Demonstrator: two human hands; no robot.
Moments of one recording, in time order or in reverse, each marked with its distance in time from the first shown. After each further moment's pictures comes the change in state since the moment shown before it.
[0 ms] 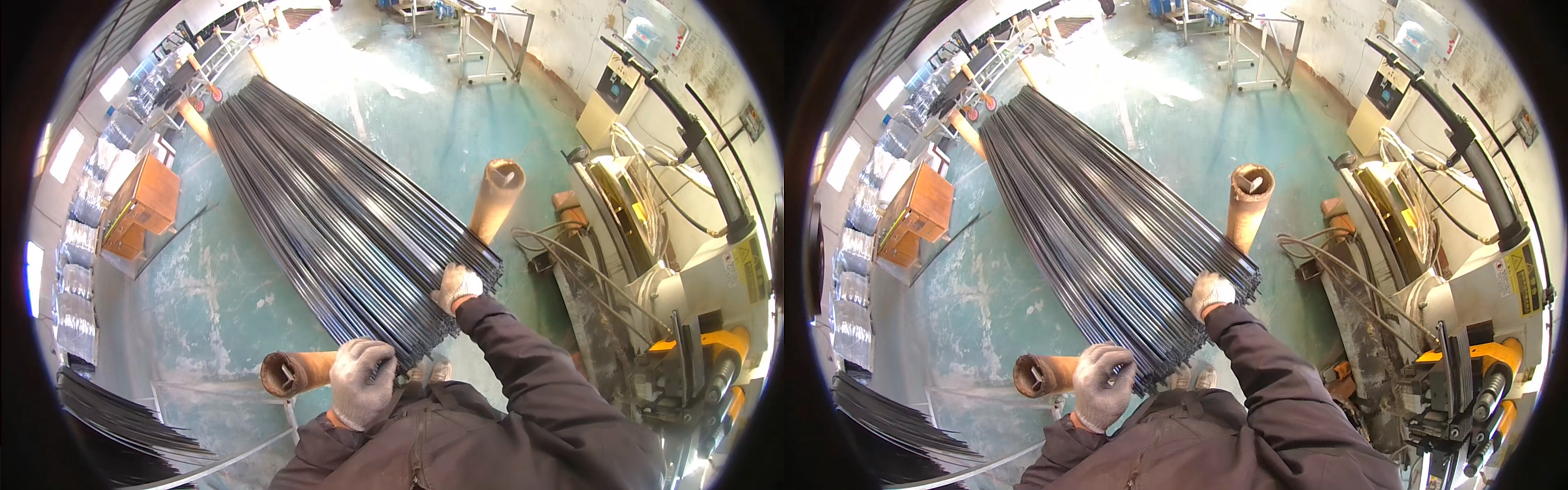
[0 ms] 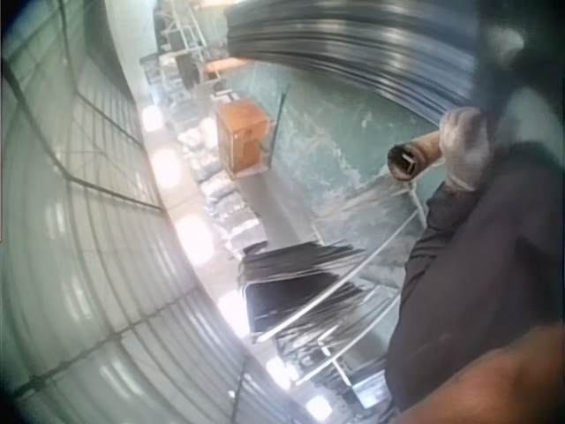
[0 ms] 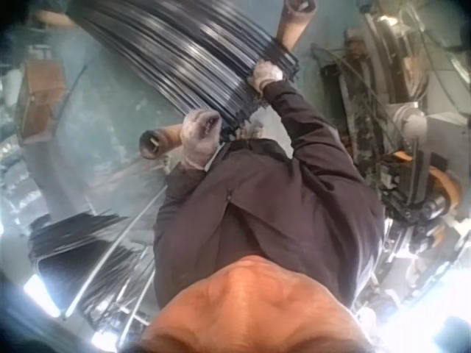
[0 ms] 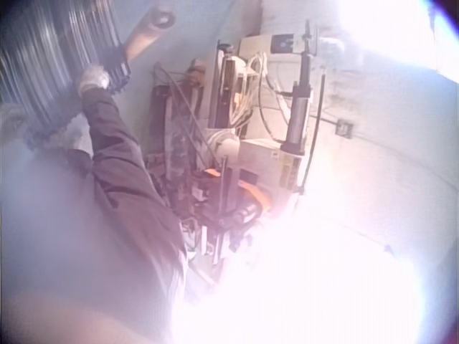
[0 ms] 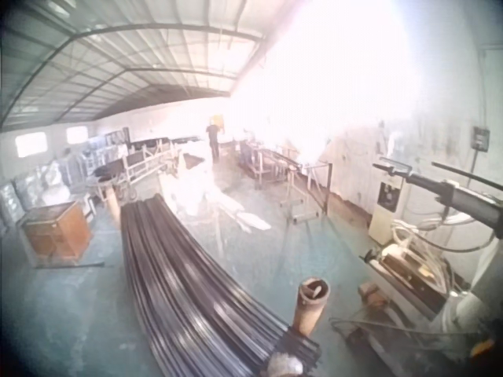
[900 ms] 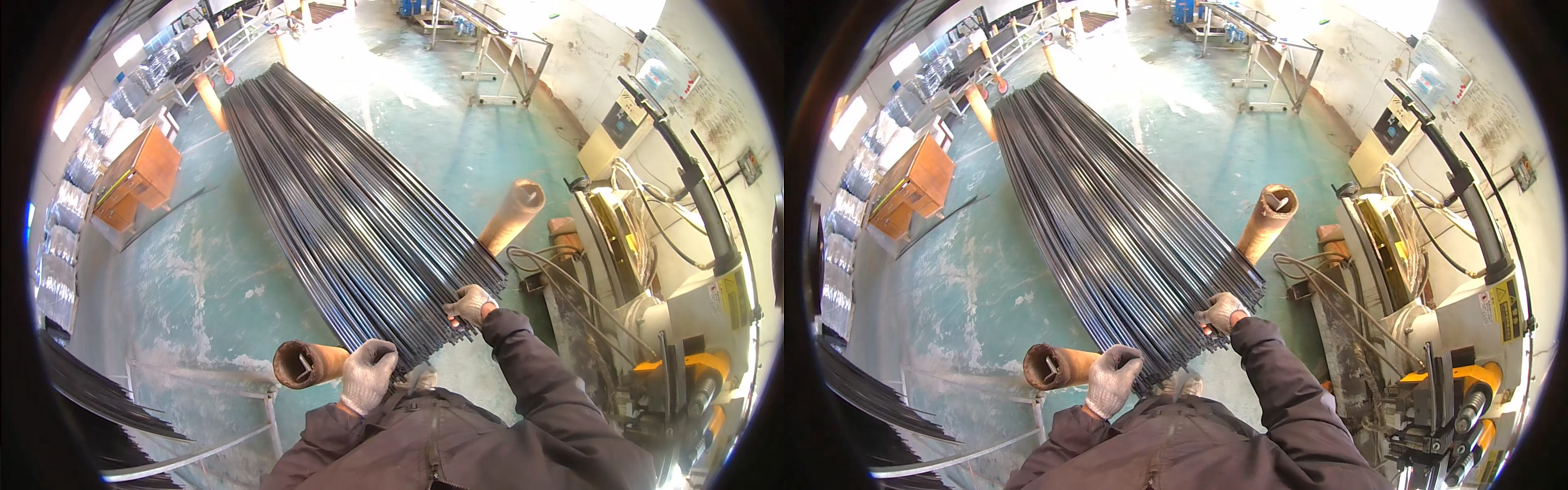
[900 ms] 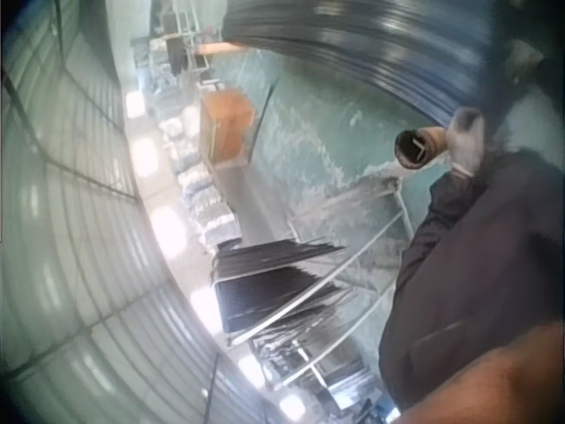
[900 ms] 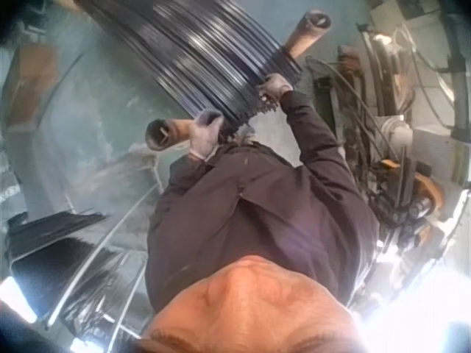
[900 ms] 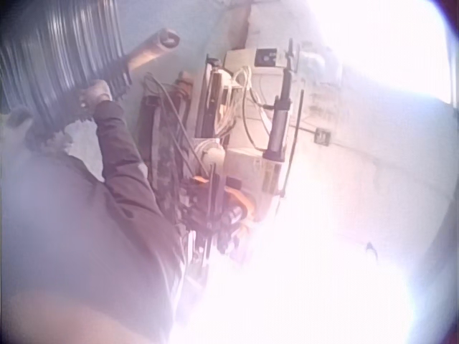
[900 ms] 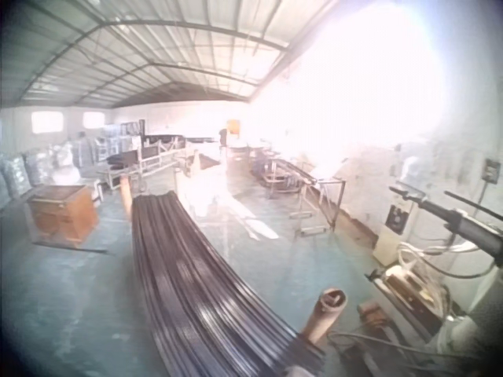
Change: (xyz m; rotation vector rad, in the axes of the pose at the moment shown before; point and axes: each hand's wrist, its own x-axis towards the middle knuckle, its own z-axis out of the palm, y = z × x) left_hand -0.058 -0.073 0.011 -0.608 -0.067 -0.721; right_hand -0.030 -0.005 -0.030 1.019 -0.400 0.362
